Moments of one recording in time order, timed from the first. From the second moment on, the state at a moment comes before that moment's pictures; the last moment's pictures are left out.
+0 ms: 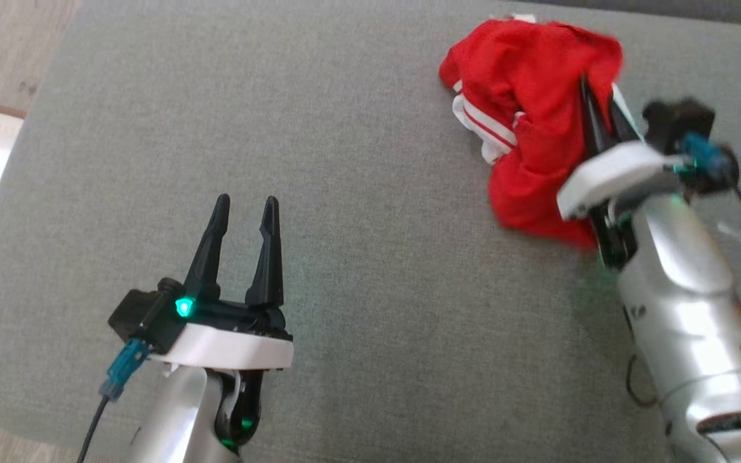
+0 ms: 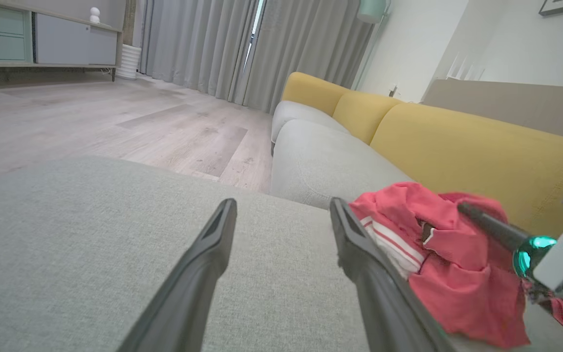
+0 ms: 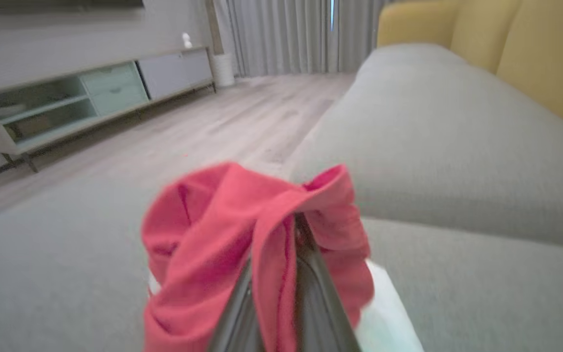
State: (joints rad) left arm -0.23 0.04 -0.29 0.22 -0.42 -0.12 -0.26; right arm -0.75 -0.06 0.06 0.89 0.06 0.13 -0.24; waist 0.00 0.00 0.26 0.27
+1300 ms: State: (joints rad) left arm -0.16 0.05 -0.27 0.21 -0.44 -0.11 -0.26; right arm -0.71 -0.14 -0.33 0.98 -0.10 0.13 -0.22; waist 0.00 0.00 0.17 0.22
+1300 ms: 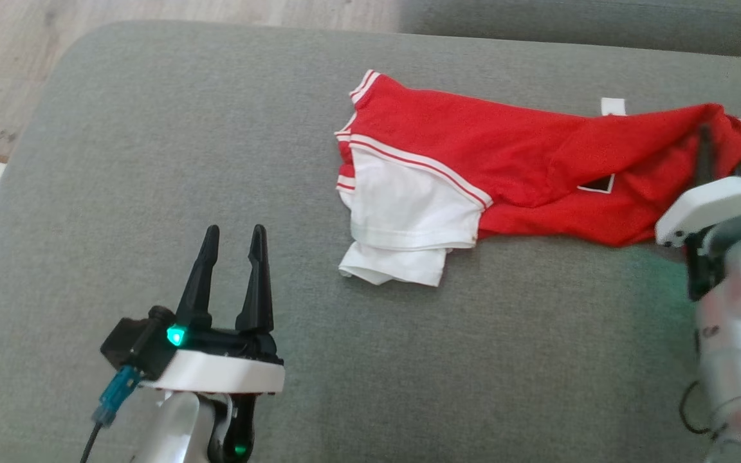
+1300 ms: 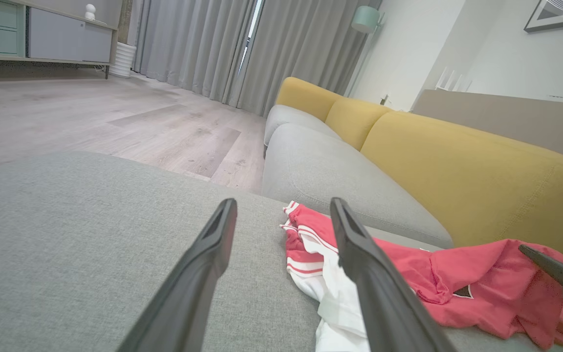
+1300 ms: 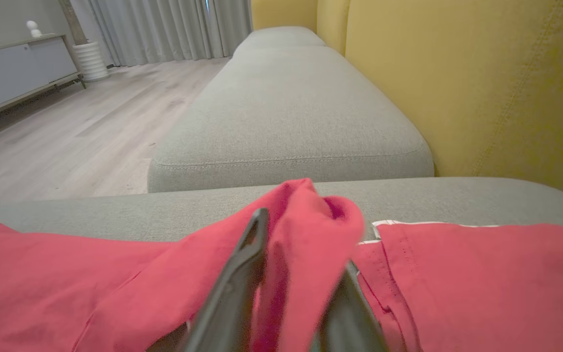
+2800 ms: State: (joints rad) left arm -0.19 0.04 -0.34 0.20 -0.47 -0.12 -0.26; right arm -0.46 -0.15 0.52 0.48 0.06 0.13 -0.18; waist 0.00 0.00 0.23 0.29
